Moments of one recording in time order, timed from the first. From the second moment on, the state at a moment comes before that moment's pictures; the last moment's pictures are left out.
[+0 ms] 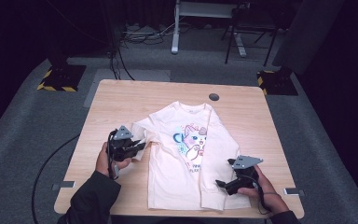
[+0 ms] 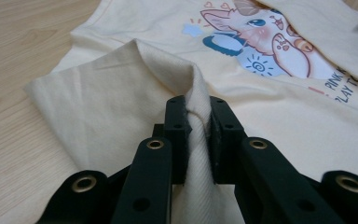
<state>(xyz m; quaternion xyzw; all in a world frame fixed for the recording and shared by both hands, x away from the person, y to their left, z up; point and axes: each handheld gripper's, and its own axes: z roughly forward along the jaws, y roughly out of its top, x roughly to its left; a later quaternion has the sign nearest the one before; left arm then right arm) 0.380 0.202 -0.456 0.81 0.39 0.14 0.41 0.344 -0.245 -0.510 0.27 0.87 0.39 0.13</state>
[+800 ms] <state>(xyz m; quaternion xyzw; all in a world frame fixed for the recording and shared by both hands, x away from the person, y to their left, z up) 0.377 0.139 -0.455 0.84 0.33 0.09 0.43 0.344 -0.245 -0.510 0.27 0.87 0.39 0.12</state>
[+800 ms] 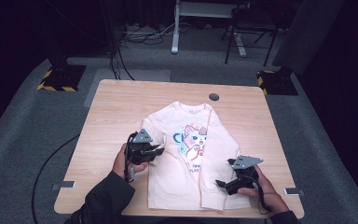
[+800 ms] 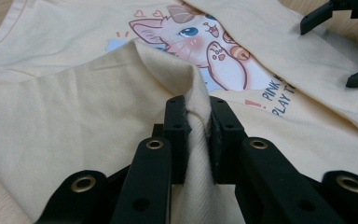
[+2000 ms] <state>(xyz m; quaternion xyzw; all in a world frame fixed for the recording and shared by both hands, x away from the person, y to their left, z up) 0.344 0.091 -0.460 0.87 0.24 0.04 0.43 0.344 -0.245 -0.510 0.27 0.87 0.39 0.12</state>
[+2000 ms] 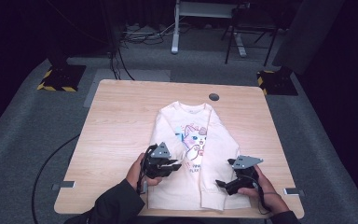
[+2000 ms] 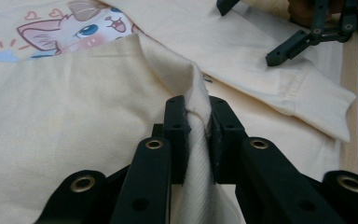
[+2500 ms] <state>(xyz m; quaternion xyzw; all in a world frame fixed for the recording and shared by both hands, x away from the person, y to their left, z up) 0.329 0.077 -0.465 0.89 0.20 0.02 0.41 0.344 -0.245 -0.510 0.27 0.87 0.39 0.12</state>
